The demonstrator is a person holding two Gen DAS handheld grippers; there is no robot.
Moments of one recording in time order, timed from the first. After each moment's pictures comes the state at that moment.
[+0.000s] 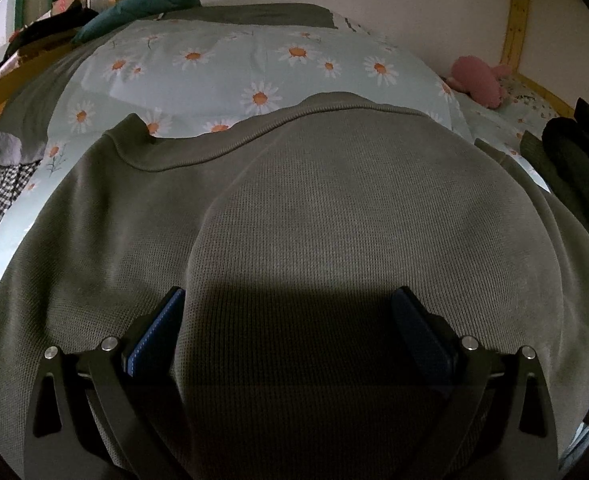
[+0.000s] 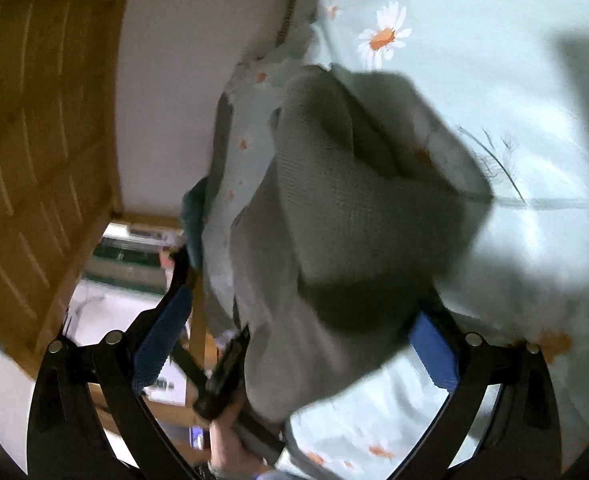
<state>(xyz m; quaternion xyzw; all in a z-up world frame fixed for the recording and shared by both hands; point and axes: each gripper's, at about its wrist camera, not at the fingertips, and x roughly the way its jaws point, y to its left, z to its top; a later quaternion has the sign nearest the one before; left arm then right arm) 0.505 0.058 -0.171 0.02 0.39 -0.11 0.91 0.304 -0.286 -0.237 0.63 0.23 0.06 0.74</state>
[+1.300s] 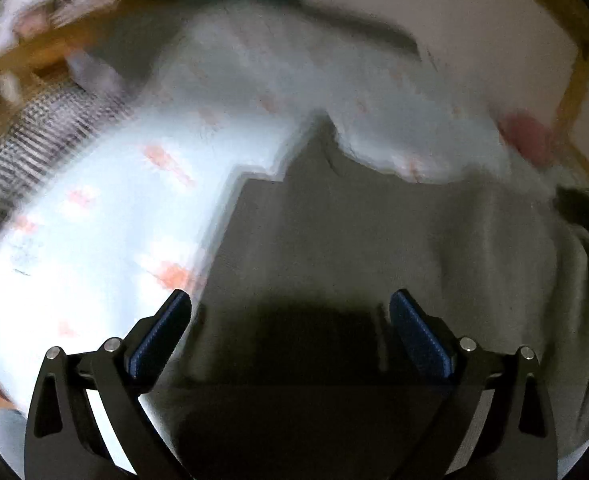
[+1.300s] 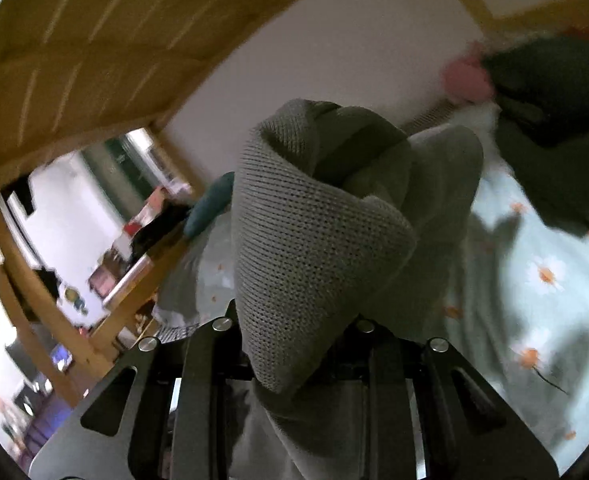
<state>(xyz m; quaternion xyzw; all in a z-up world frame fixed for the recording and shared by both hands) 0.448 0.153 -0.134 -0.07 0.38 0.02 0.92 0.311 -0.194 -0.022 0.30 0.15 0.07 0.94</state>
